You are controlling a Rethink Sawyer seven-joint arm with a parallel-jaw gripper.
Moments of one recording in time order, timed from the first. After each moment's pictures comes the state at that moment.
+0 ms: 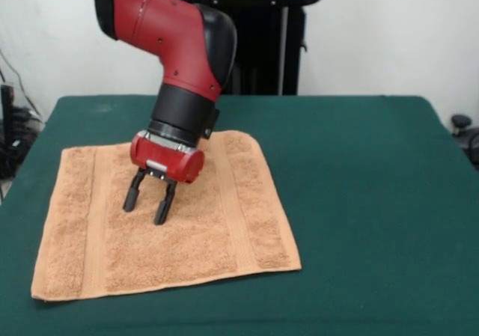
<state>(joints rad) -0.14 -0.18 -0.38 1.63 -0.16 -0.57 2.34</state>
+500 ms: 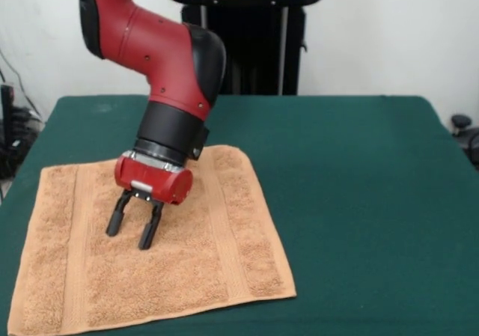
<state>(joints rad) -0.18 -0.16 -0.34 1.54 -0.17 -0.57 2.34</state>
